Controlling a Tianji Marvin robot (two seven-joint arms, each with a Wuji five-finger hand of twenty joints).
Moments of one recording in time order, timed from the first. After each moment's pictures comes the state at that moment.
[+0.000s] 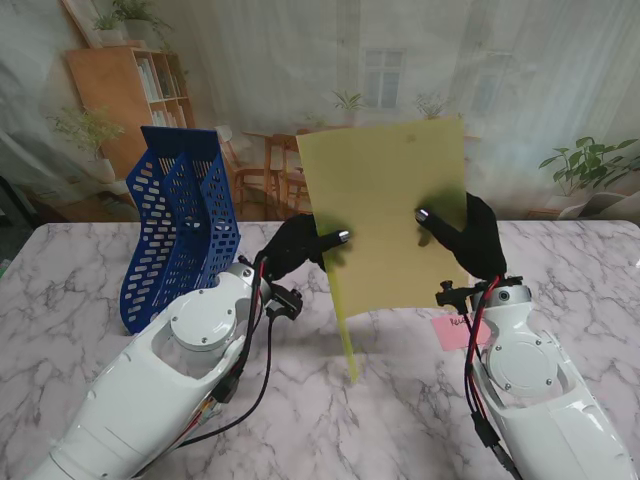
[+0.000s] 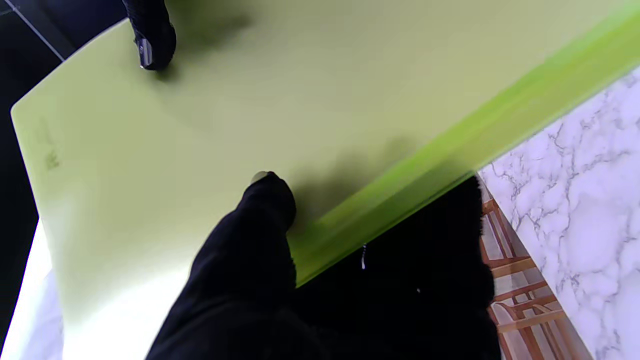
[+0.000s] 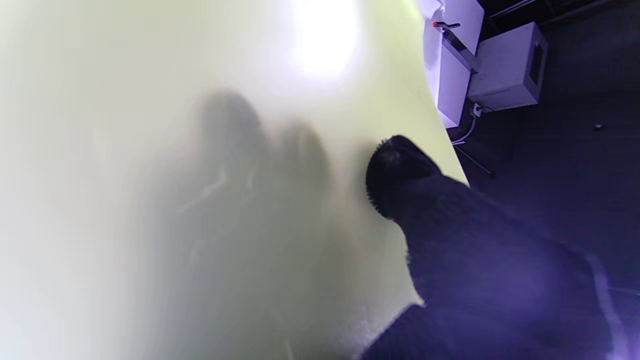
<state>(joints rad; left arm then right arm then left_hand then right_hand) 1.28 -1.22 -0.99 -1.63 -0.20 0.06 0.00 -1.56 -1.20 1.39 -1.70 -0.05 -0.39 -0.21 1.21 -0.25 0.14 -0.01 0.72 0.23 0.61 0.49 0.99 0.23 0.42 0.34 0.94 0.28 0.64 0.42 0.61 0.27 1.17 0.45 0.75 -0.56 0.89 -0.25 0.79 -0.03 0.98 0.43 1.24 0.16 0.74 0.45 1.27 0.20 0.72 0.52 0.72 0.37 1.34 0.37</state>
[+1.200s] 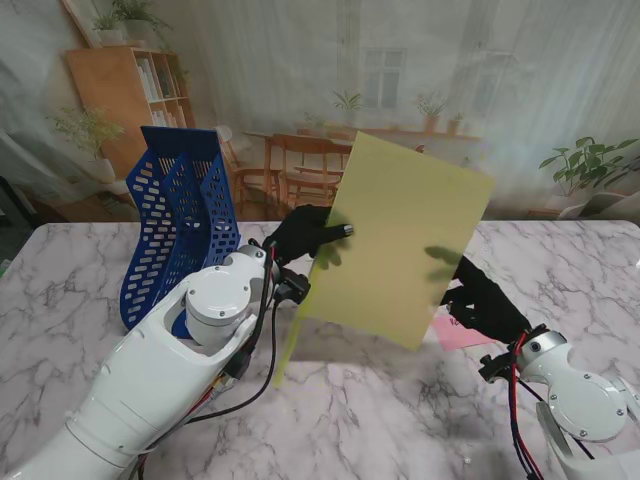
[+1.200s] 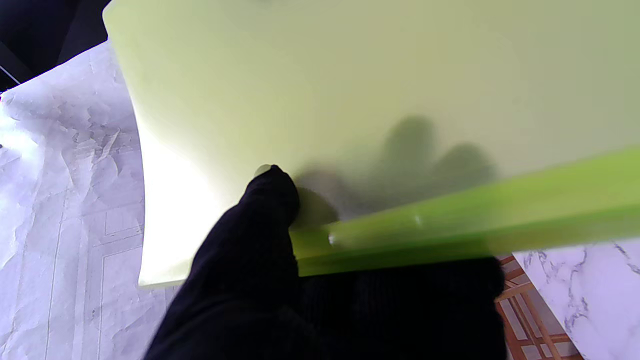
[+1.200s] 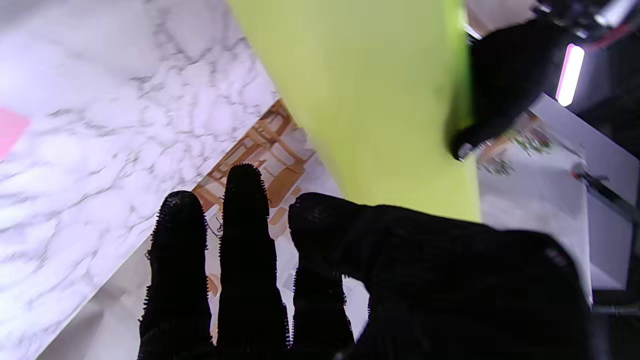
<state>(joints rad) 1.18 -1.25 -0.95 -1.56 -0.17 0.20 0.02 -1.79 -1.10 1.59 -1.75 -0.14 -0.21 0.23 1.22 -0.29 0.16 -0.01 0.75 0.24 0.68 0.53 1.05 0.27 0.45 0.37 1.09 0.28 0.72 0.42 0.79 0.29 1.29 0.36 0.82 -0.63 1.37 -0.04 0.13 -0.18 0.46 0.16 0.50 0.04 0.54 0.30 0.76 0.20 0.37 0.36 0.31 0.35 1.09 0.33</state>
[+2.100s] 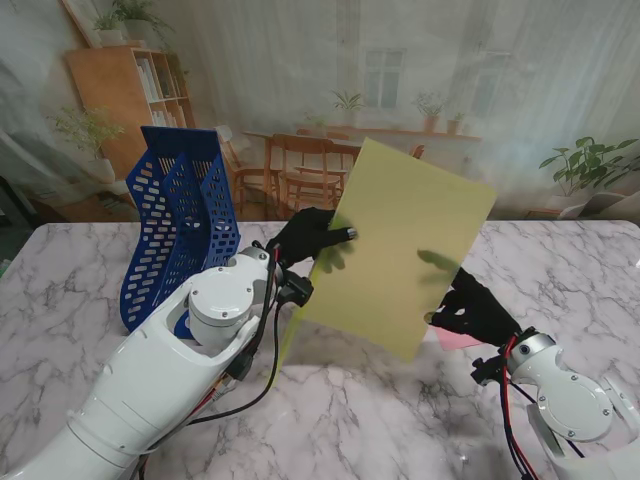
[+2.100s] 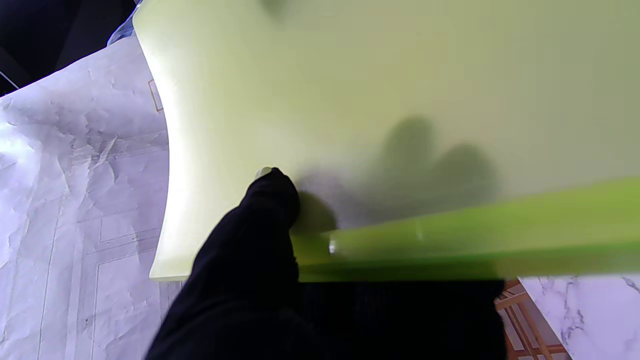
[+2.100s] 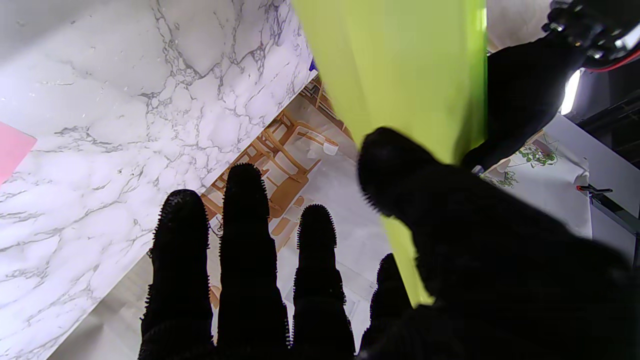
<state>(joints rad) 1.17 -1.25 -0.94 -1.56 -0.18 0.21 0.01 -1.77 -1.09 1.54 -1.71 -0.16 -0.23 0.21 1.22 -0.28 0.16 -0.01 0.75 0.24 0.68 0.54 1.05 0.27 0.45 0.38 1.09 0.28 0.72 0.42 0.79 0.29 1.29 0.35 0.70 -0.71 1.01 -0.09 0.13 -0.20 0.38 0.07 0.50 0.04 0.49 0.28 0.76 0.20 0.37 0.36 0.32 0.34 1.09 0.33</state>
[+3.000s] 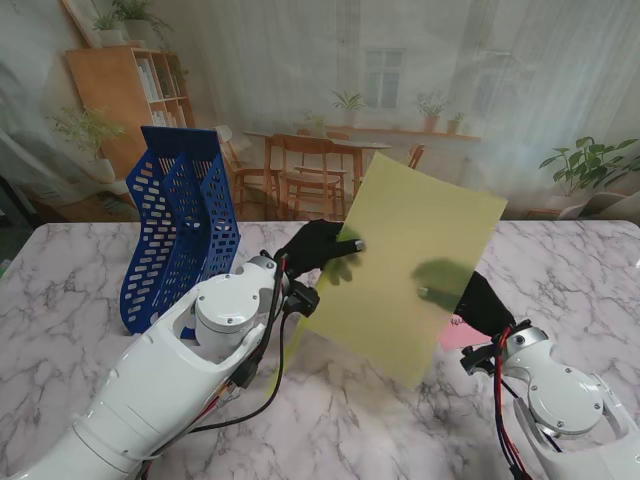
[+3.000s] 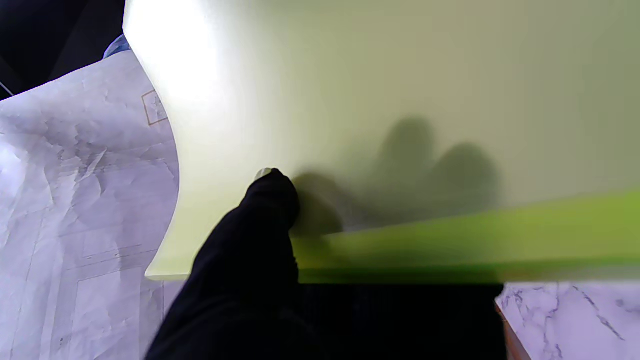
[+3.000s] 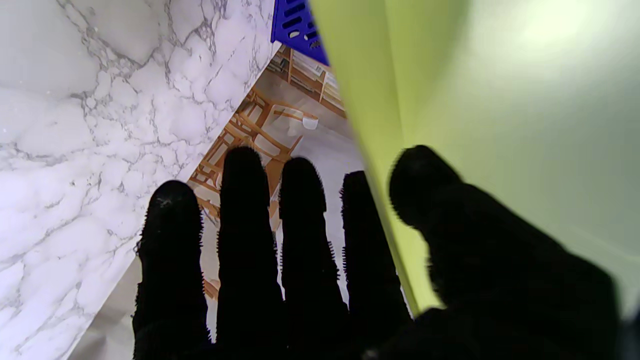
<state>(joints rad) 1.18 -1.25 -0.91 -1.55 -0.20 0.21 0.00 -1.75 -1.12 1.51 -1.73 -0.02 -0.17 0.15 1.22 -0.27 0.16 -0.01 0.75 0.24 0.68 0.54 1.05 0.27 0.45 0.38 1.09 0.28 0.72 0.41 0.79 0.29 1.29 0.33 0.68 -0.50 0.84 -0.18 0.61 0.03 0.74 0.43 0.93 0.16 0.61 0.33 0.89 0.20 0.52 0.45 0.45 0.41 1.26 0.52</state>
